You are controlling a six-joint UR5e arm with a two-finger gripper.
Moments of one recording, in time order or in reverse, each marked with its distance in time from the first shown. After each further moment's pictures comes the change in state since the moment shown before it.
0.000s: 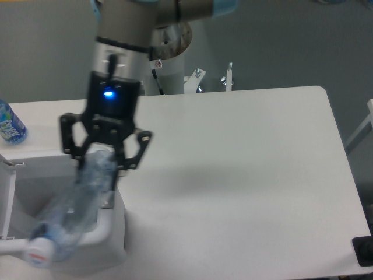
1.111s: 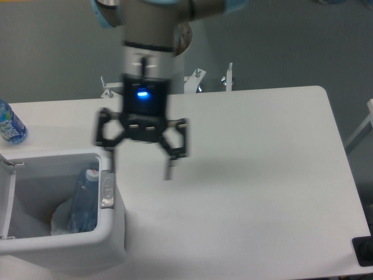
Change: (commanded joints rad) arm 0.345 0.041 -0.006 -0.009 0.205 0.168
